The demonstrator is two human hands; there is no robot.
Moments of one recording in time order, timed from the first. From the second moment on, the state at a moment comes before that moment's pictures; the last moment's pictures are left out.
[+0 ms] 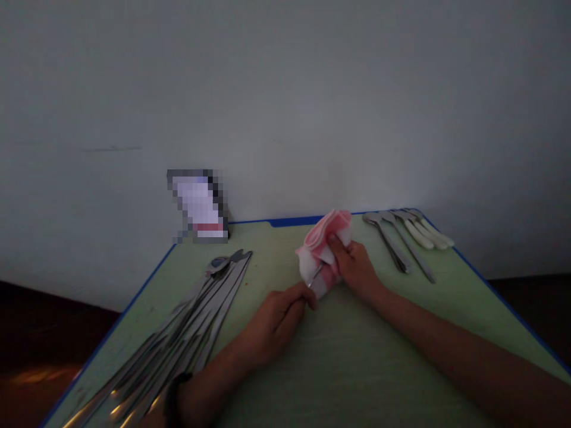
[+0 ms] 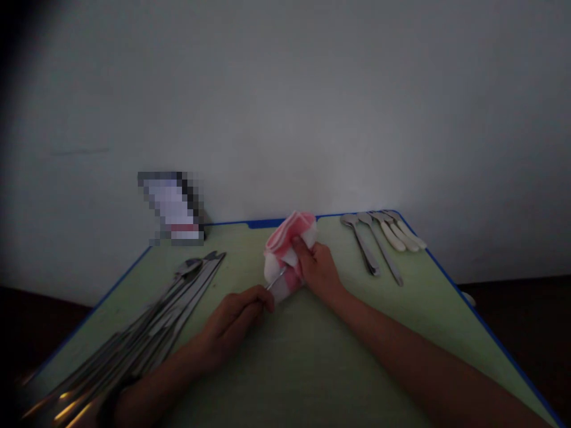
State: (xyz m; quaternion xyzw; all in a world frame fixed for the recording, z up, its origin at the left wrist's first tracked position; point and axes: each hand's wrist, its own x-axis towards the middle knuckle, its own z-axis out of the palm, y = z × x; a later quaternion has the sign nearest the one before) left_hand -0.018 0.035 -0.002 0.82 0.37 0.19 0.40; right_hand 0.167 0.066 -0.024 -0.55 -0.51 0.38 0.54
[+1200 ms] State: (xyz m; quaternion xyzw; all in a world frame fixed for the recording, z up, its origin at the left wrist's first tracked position) left_hand -0.016 0.027 0.010 0.88 0.24 0.16 0.37; right_hand 0.167 0.072 -0.034 -0.47 -0.38 0.50 0.62
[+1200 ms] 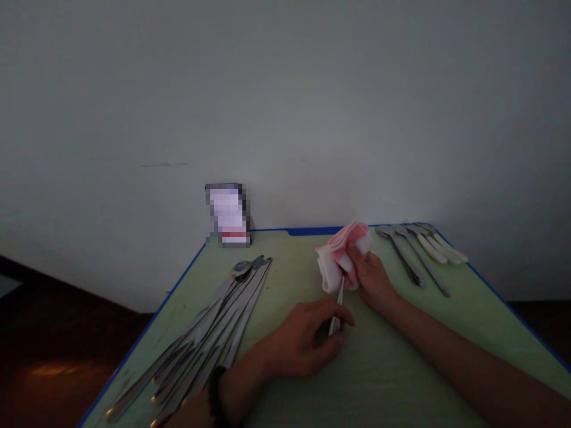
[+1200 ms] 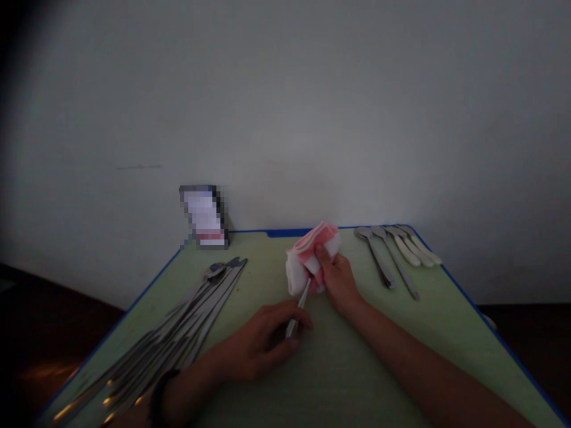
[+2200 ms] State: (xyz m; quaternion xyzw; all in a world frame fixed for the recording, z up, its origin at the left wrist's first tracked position) left_hand -0.009 0.027 0.000 0.87 0.27 0.17 0.38; right_hand 0.173 0.086 -0.030 -0.38 -0.23 0.65 0.62
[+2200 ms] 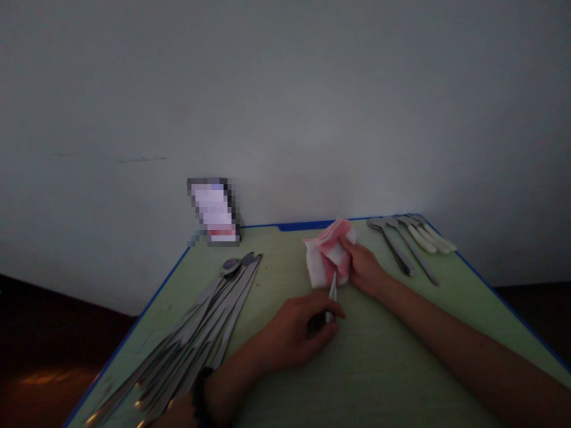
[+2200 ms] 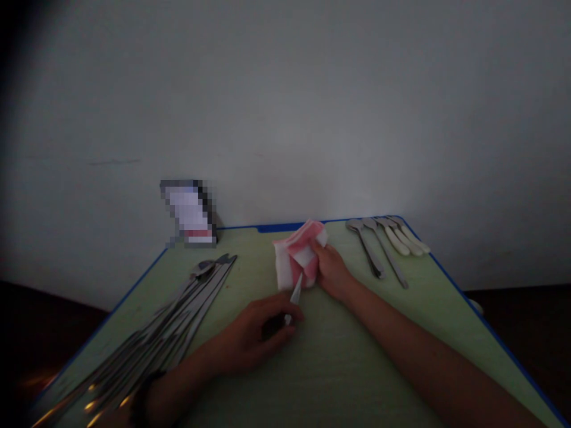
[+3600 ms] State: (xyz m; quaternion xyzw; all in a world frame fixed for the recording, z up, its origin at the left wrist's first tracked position) left_hand -0.004 0.027 0.001 0.88 0.28 0.15 0.35; right_hand 0.182 0.081 -0.017 -0.27 -0.23 0.72 0.60
